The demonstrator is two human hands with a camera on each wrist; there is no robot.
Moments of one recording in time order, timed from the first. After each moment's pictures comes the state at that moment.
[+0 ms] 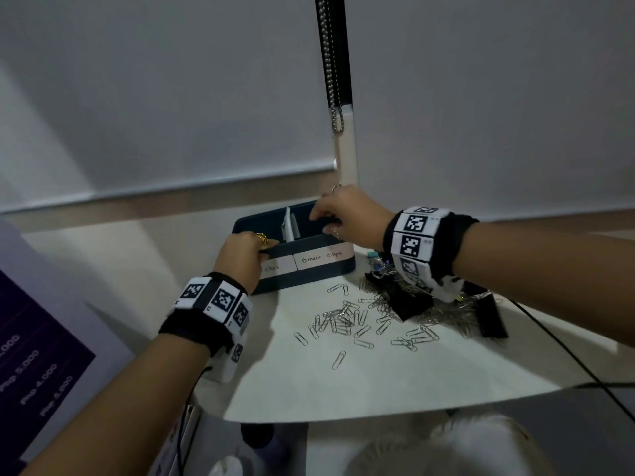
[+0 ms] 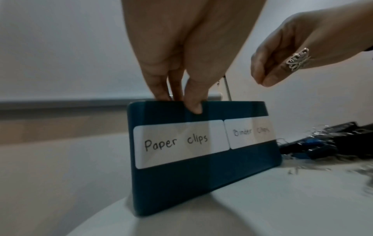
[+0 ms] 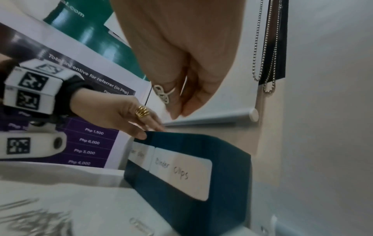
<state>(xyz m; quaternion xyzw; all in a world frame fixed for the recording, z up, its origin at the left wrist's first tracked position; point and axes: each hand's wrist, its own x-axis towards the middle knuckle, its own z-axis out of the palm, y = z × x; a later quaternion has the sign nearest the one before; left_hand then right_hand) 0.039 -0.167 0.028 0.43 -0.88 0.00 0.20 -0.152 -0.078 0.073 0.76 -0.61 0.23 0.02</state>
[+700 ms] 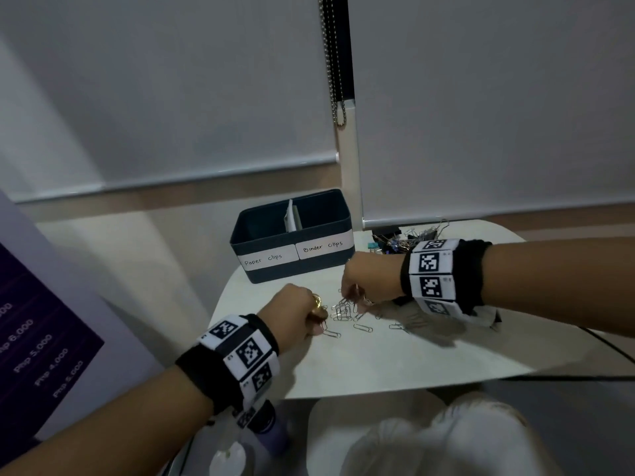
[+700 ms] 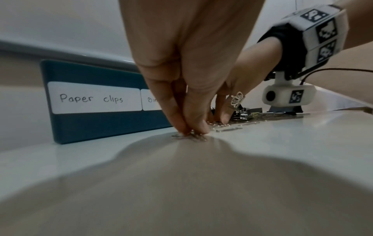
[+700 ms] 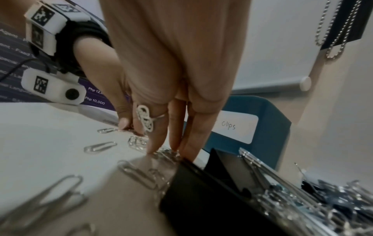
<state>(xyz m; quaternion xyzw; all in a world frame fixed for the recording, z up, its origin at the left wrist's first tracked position) 0.031 -0.079 -0.008 0.31 -0.95 -0.07 -0.03 -0.139 -0.038 0.022 0.82 -0.56 -0.12 -0.05</state>
